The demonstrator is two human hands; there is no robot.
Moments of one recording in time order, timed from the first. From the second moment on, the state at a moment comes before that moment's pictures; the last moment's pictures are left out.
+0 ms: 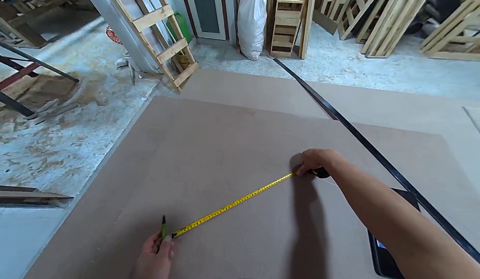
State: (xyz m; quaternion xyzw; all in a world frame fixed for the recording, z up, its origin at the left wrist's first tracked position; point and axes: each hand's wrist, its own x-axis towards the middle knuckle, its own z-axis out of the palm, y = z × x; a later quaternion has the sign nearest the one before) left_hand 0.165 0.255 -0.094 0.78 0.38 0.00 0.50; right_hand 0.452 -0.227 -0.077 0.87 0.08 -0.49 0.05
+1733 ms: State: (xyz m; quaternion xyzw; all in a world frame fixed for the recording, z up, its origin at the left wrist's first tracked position) left_hand 0.242 0.155 -0.102 0.85 0.11 0.01 0.51; right_hand 0.431 -0.219 -0.053 0.90 0.00 -0.44 -0.01
